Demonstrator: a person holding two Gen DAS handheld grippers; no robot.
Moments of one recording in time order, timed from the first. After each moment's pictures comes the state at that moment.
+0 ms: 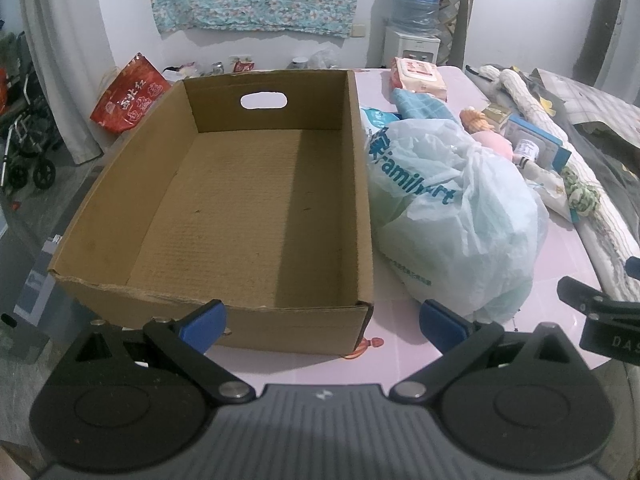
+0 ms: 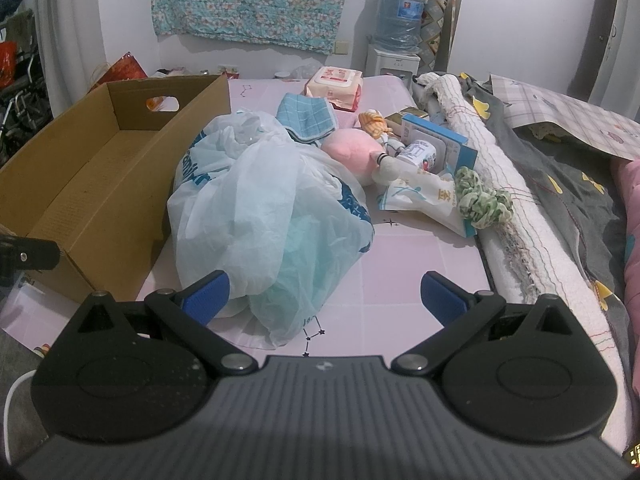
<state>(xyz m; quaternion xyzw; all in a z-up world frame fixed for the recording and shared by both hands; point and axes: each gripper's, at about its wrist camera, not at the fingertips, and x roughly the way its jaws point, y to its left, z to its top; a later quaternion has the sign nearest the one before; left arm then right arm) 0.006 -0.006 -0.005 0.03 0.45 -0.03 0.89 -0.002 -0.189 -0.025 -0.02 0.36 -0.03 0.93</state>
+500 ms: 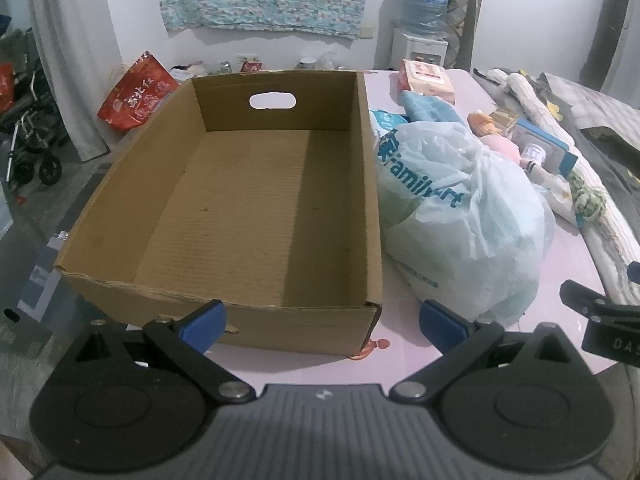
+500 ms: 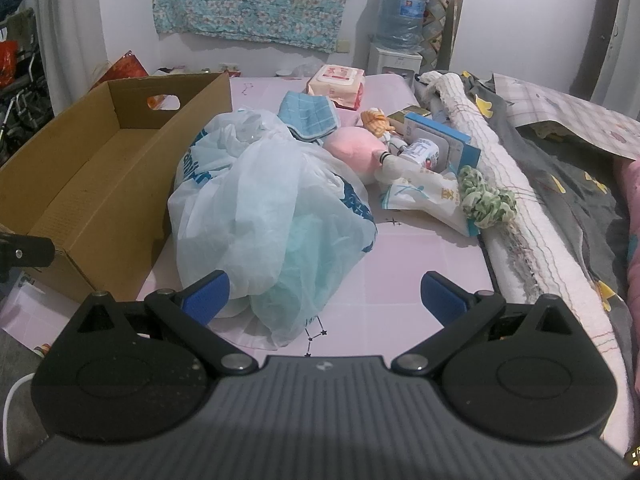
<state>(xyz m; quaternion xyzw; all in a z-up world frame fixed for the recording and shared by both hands) 0.004 0.000 -0.003 0.03 0.45 -0.02 0.89 0.000 -0.190 -0.027 -0.02 0.36 -0.03 0.93</state>
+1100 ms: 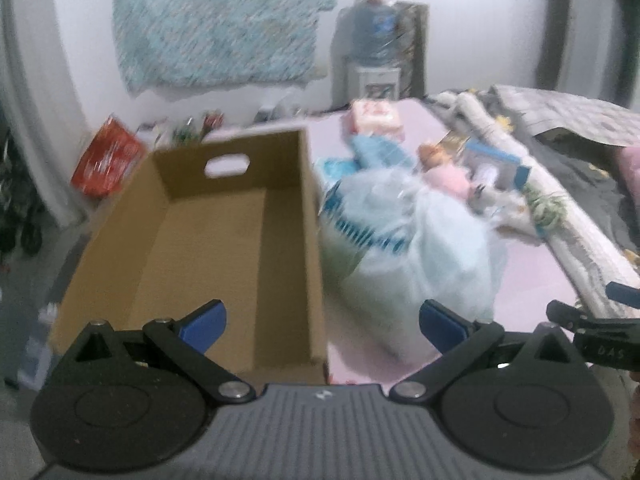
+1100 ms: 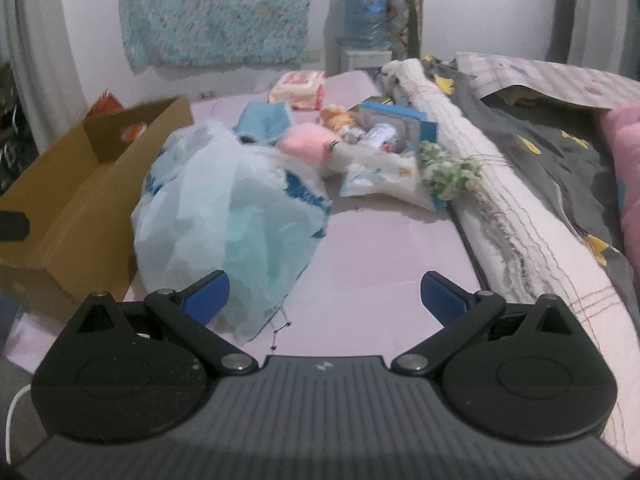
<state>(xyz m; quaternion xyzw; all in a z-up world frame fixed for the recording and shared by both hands) 0.001 -0.038 0.036 0.08 0.38 -0.09 0.92 -0.024 -0.241 -0.046 0.06 0.33 -0.06 0.94</state>
